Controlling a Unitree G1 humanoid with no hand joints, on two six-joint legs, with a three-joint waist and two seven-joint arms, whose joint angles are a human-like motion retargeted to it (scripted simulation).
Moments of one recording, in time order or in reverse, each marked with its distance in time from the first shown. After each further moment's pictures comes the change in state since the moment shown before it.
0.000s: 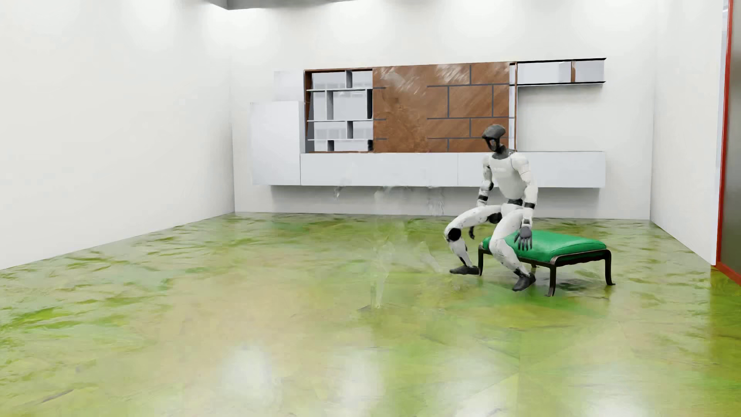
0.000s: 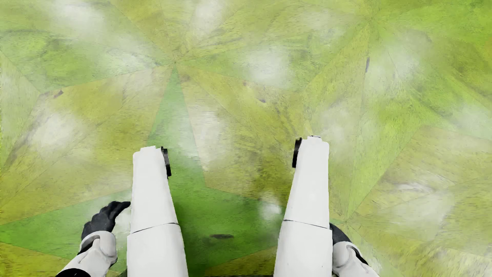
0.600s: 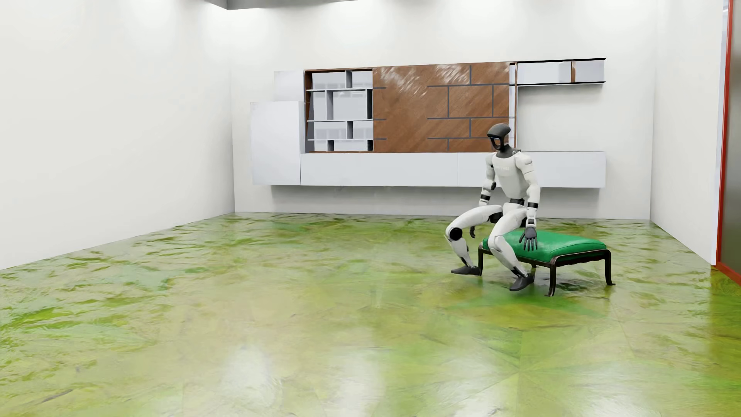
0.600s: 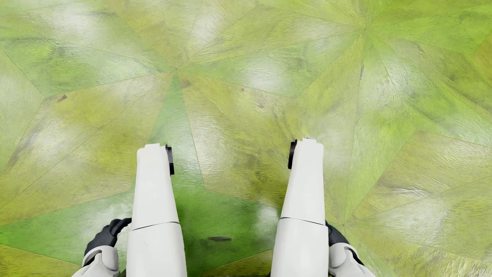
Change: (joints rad) body 0.027 0.056 0.007 -0.059 -0.001 -0.028 0.012 -0.001 0.021 -0.039 0.002 0.025 -0.014 0.075 -0.006 -0.051 0.027 -0.010 -0.002 0.016 -0.003 0.106 0.049 -0.024 0.018 -0.036 -0.015 -0.028 -0.029
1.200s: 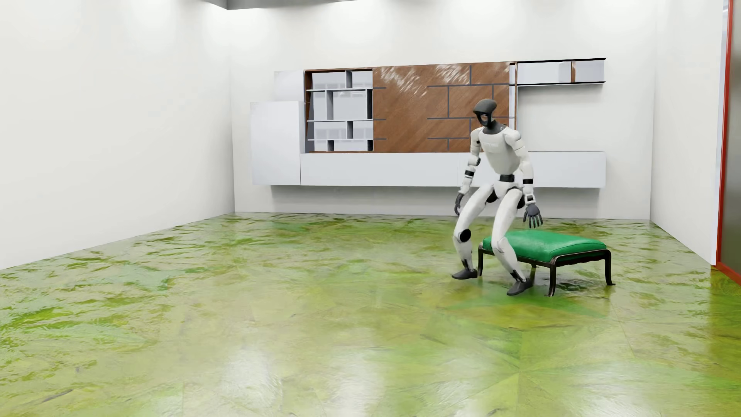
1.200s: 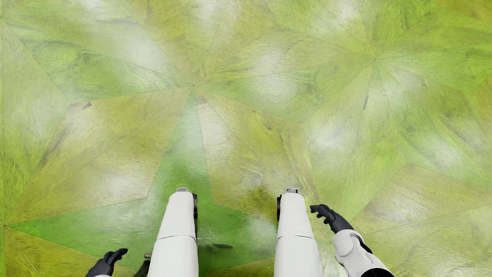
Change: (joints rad) body 0.222 0.309 0.012 -0.018 0.136 0.076 0.077 -0.105 -0.242 -0.672 -0.751 0.095 -0.027 0.092 0.163 -0.045 -0.081 0.101 -0.193 0.000 0.041 0.054 -0.079 -0.030 0.005 0.065 -0.047 0.020 0.040
